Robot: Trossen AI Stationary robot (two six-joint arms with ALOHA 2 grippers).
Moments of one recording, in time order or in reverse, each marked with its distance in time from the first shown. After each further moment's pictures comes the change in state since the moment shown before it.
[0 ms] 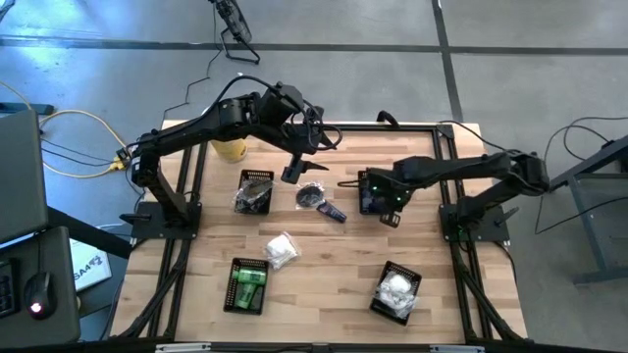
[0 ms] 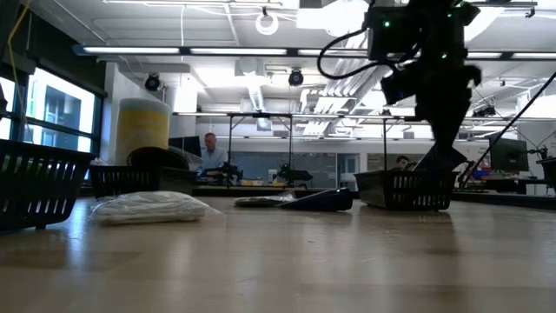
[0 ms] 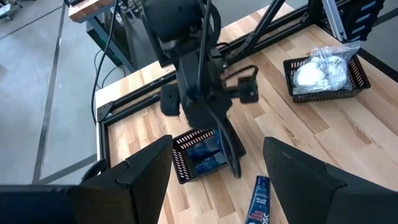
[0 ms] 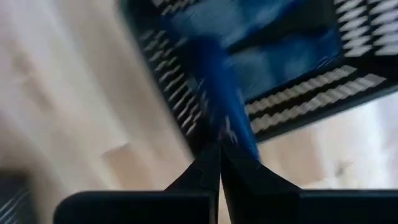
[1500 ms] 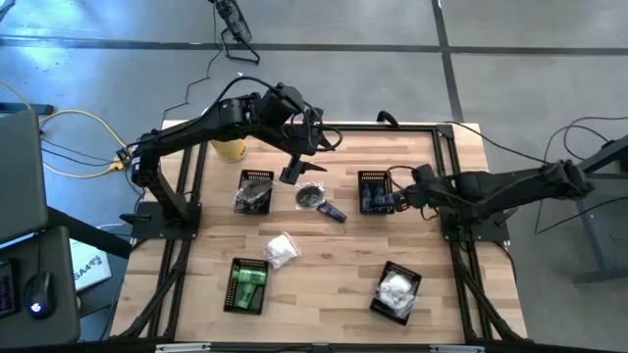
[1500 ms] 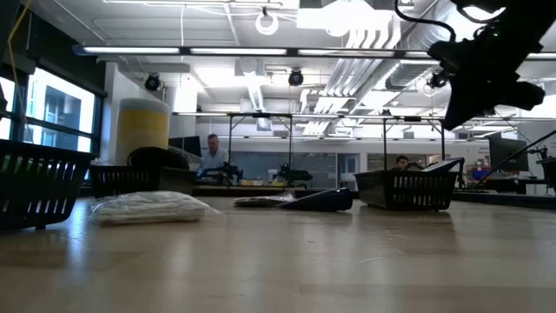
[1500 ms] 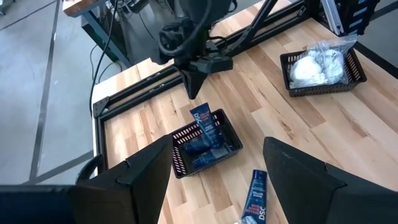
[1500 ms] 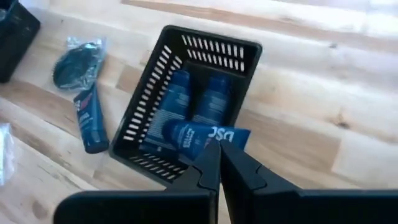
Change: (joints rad) left arm 0.000 0.000 0.000 -0.025 -0.001 0.008; right arm 0.225 -0.560 -0.323 0.186 0.463 0.962
